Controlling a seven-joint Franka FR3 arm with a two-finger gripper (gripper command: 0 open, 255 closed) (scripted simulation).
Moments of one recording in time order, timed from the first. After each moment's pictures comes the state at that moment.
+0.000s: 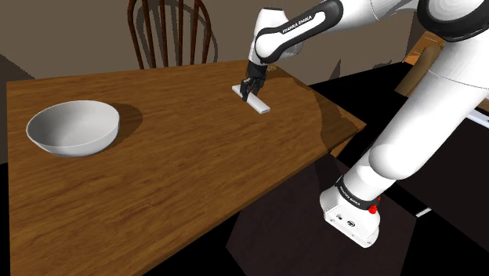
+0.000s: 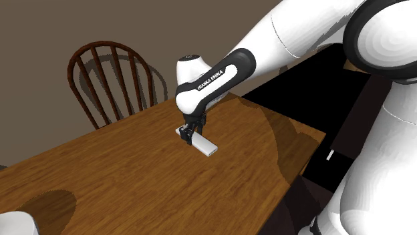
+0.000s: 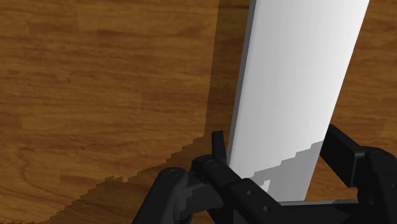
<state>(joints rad) -0.04 0.11 0.07 -2.20 -0.04 2.33 -0.05</state>
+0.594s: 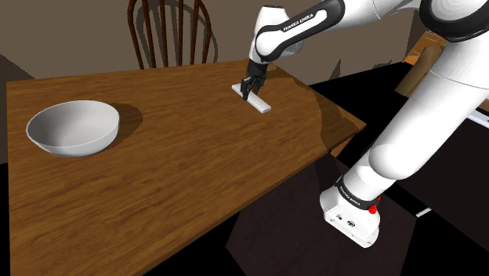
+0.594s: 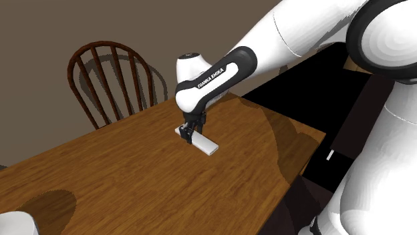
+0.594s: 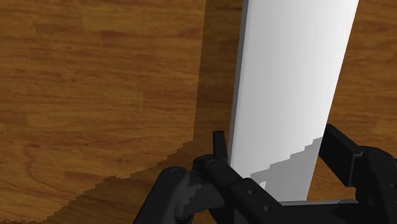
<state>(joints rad) -0.04 0.10 0.07 -2.20 -0.03 2.31 -0.05</state>
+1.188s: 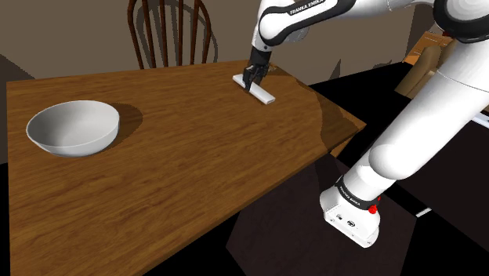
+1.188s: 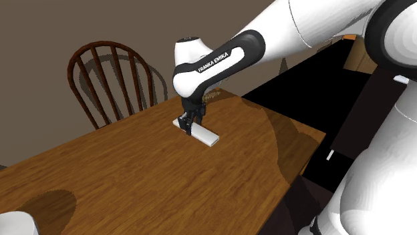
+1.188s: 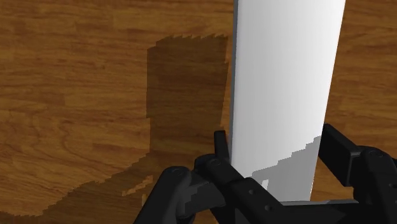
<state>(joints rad) -0.04 0.04 0.08 -2.15 -0.03 2.20 -0.06</state>
